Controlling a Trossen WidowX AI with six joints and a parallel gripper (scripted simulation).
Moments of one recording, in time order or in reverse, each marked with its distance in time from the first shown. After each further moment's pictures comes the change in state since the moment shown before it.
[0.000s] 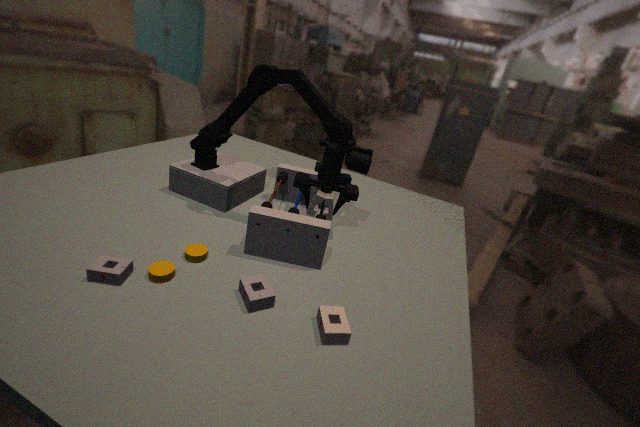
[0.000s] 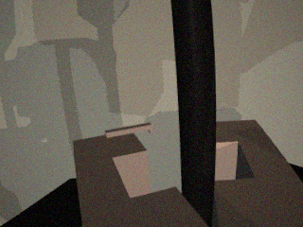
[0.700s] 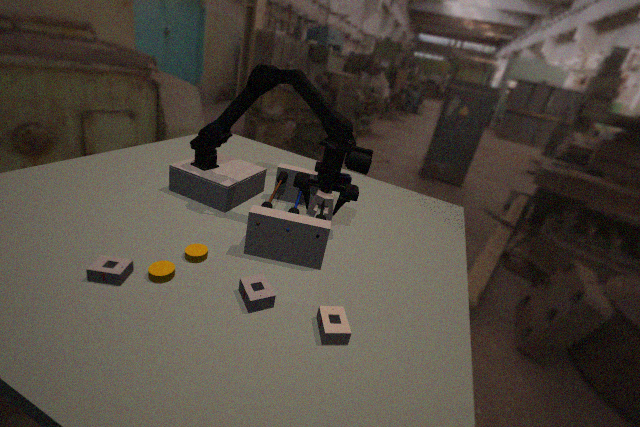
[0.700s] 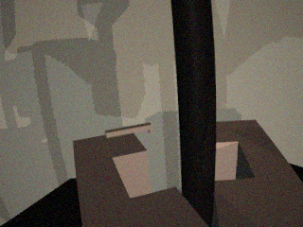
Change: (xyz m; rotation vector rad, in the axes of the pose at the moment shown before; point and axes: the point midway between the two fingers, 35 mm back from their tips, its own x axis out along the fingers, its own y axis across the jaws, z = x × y) arm 0.000 0.000 0.000 0.000 0.000 -0.001
